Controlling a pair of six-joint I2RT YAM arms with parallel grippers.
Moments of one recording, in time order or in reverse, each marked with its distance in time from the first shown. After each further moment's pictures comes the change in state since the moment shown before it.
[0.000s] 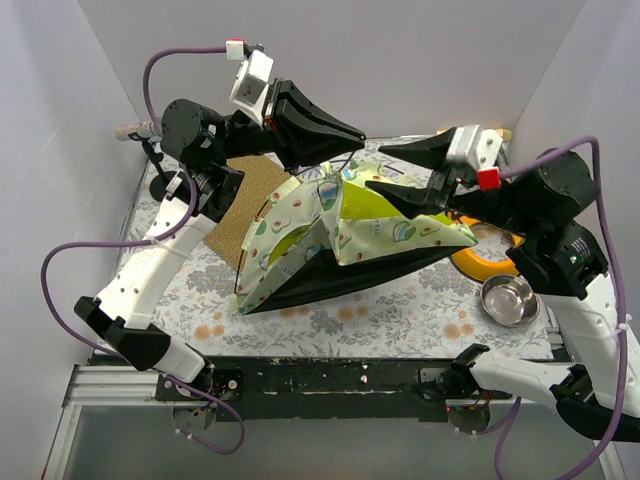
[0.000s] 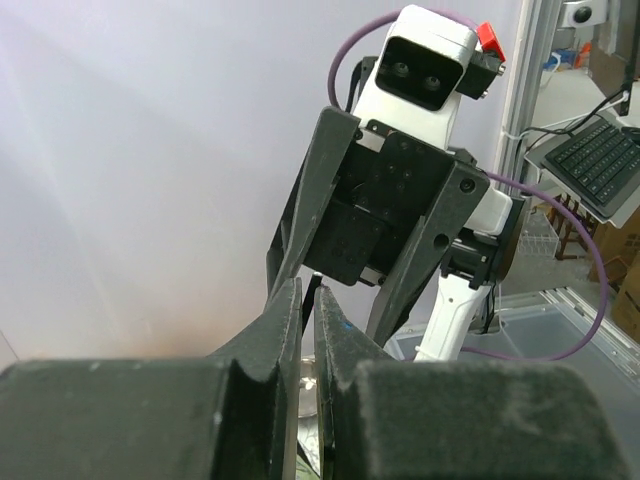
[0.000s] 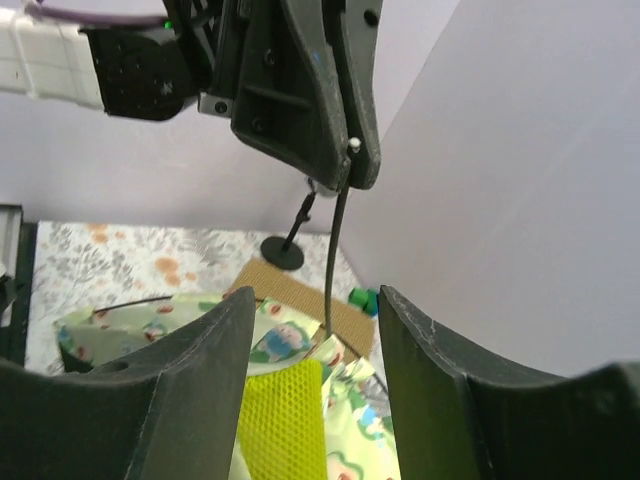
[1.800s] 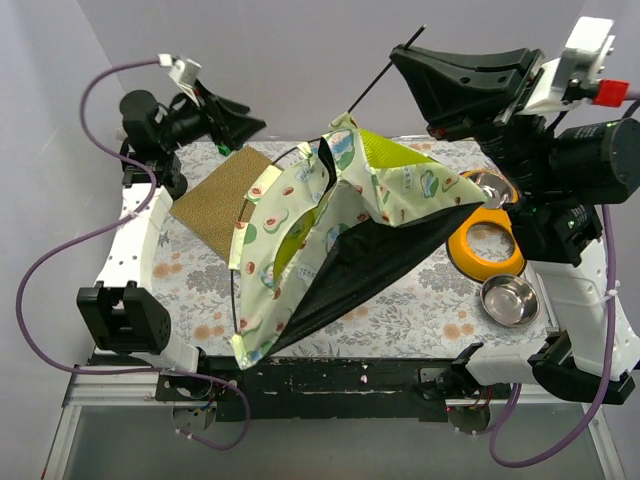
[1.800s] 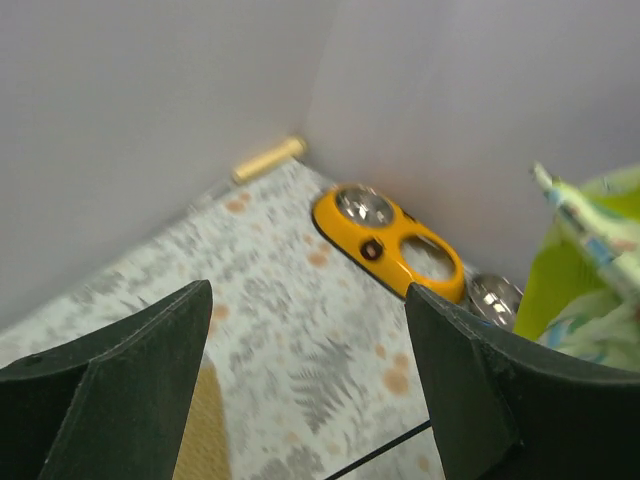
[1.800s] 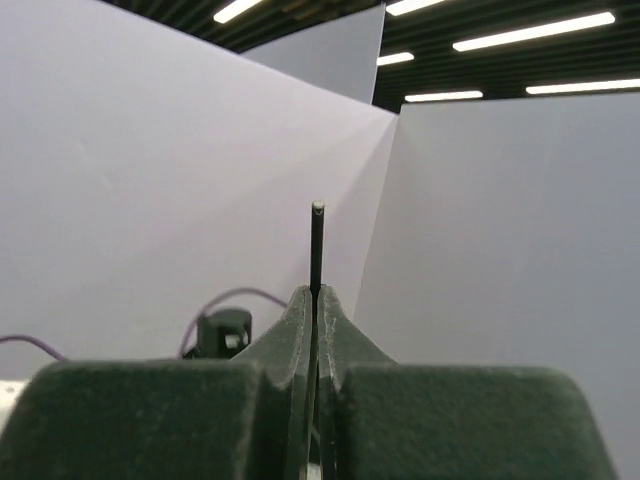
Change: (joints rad) left arm 0.625 0.016 -0.221 -0.187 -0.087 0.103; right arm 0.048 0.201 0.307 0.457 0.193 0.322
